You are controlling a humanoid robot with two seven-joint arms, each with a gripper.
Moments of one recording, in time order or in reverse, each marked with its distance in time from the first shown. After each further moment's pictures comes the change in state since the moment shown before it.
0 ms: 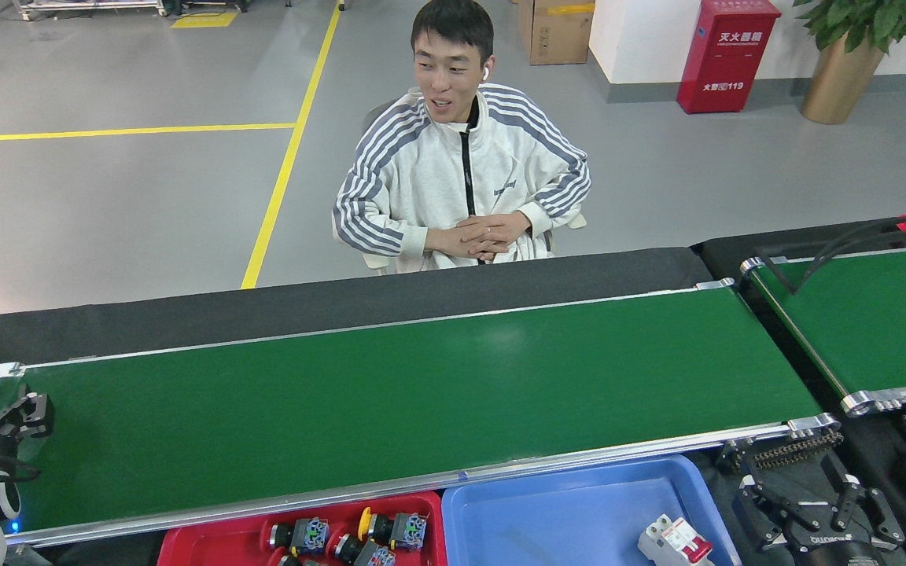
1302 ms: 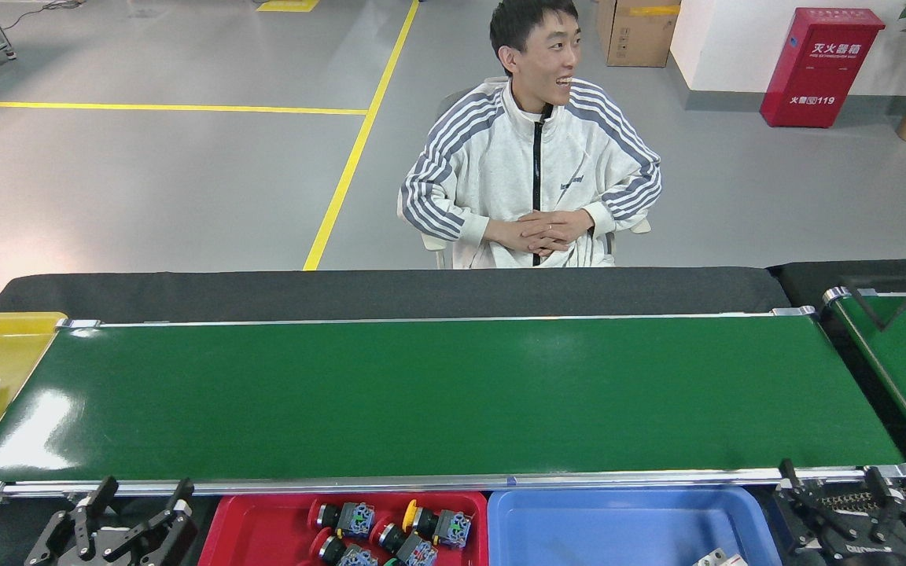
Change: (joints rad) left arm 1.011 -0.195 0.037 -1.539 0.330 -0.087 -0.299; right arm 0.118 0.059 -0.124 -0.088 -0.008 0.053 -0.051
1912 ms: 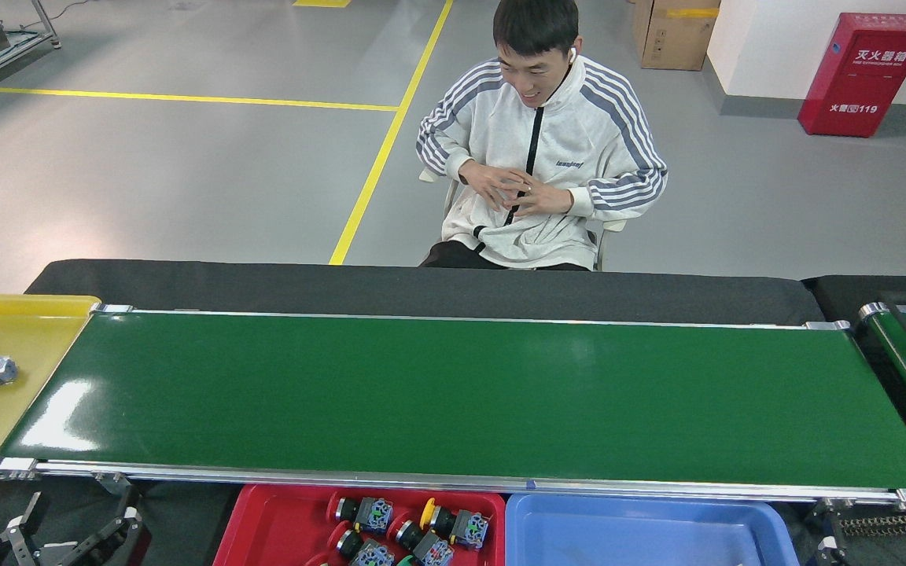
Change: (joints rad) left arm 0.023 -0.063 0.045 -0.001 -0.159 -0.015 0.071; right arm 0.088 0.012 -0.048 -0.014 -0.002 -0.011 -0.070
